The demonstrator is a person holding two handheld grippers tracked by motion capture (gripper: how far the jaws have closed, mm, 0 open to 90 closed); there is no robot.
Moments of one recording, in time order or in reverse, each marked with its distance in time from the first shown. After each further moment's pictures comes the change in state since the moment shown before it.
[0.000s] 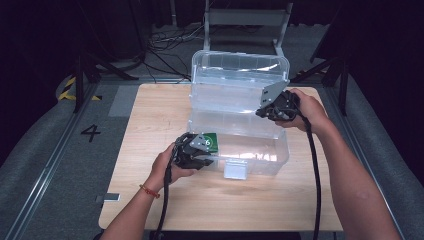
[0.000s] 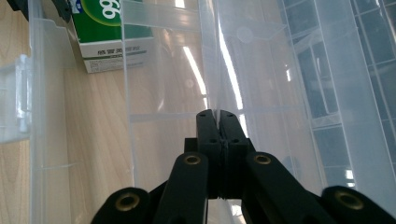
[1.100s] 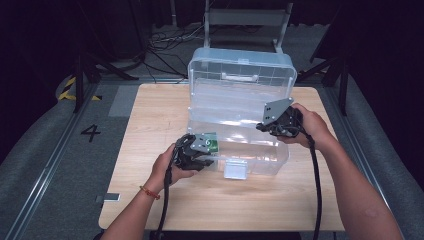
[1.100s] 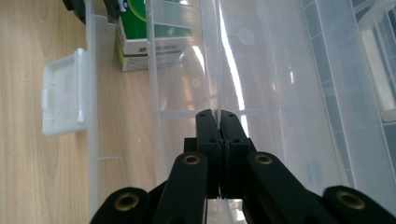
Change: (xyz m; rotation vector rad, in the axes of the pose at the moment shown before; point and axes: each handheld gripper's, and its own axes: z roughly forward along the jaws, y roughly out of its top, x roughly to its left) left arm -0.006 -0.001 0.001 -0.012 0.048 0.021; right arm 0.037 -0.011 -0.005 -0.037 0.014 -0.007
